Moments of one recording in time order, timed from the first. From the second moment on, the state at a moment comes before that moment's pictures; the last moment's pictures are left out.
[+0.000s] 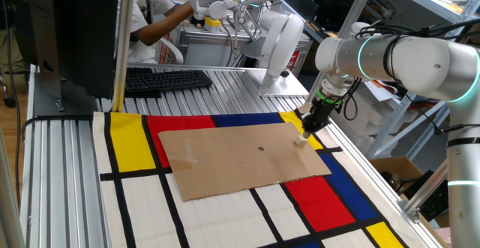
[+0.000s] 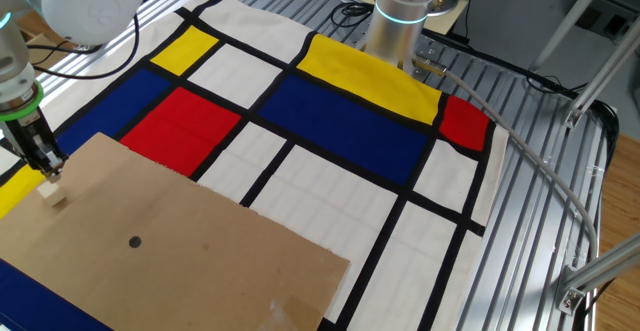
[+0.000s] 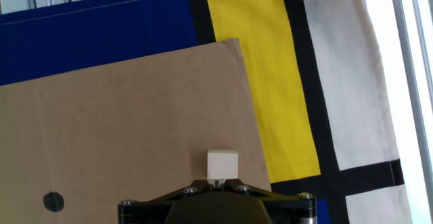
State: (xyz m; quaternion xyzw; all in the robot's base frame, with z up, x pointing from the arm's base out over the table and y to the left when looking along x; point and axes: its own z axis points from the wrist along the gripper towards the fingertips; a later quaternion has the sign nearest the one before) arm 0.725 -0.340 0.059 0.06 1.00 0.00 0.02
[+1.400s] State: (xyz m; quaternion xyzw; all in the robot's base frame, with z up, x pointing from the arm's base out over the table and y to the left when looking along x) arm 0.725 -0.340 0.058 0.08 1.00 0.01 0.01
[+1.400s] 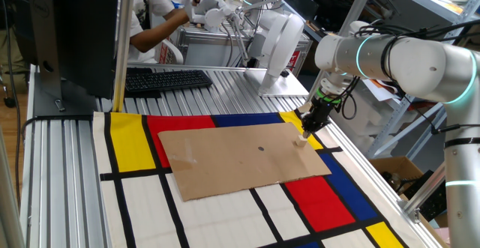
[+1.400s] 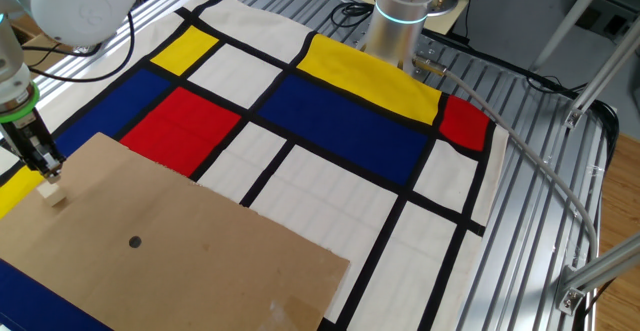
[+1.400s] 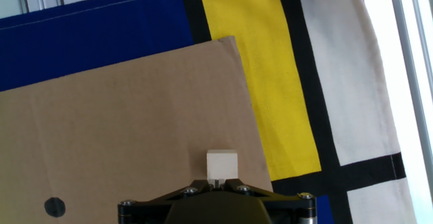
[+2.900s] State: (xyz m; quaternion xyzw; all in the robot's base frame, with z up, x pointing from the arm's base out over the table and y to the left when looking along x) arm 0.724 -0.339 0.060 0.06 1.00 0.01 0.02
